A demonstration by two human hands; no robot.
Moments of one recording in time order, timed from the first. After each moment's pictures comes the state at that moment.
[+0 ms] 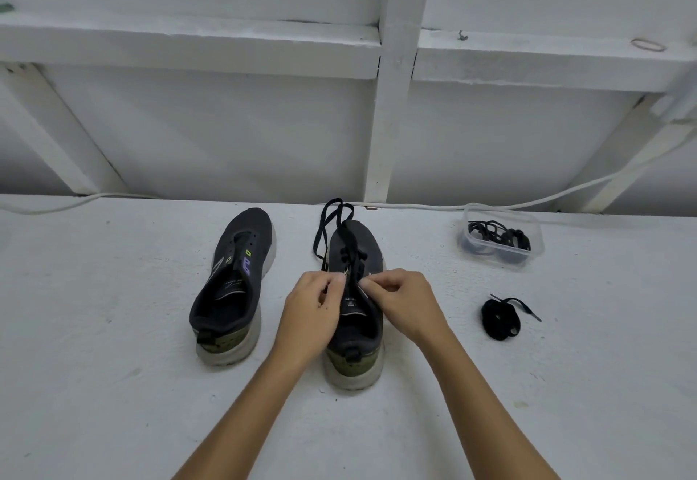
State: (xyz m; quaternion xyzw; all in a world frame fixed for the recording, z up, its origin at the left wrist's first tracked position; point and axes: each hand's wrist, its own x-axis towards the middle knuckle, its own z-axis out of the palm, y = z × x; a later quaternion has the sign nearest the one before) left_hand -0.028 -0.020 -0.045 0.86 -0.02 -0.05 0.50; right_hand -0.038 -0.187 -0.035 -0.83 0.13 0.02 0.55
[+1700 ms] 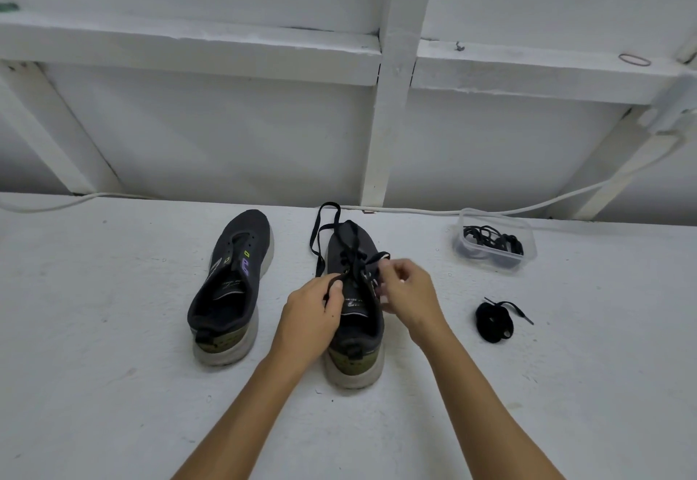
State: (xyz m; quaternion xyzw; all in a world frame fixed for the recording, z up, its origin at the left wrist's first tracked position) left_hand -0.029 -0.020 -0.051 0.89 -0.09 -0.02 0.44; right_hand -0.028 -0.187 -0.036 -0.73 0.23 0.00 0.65
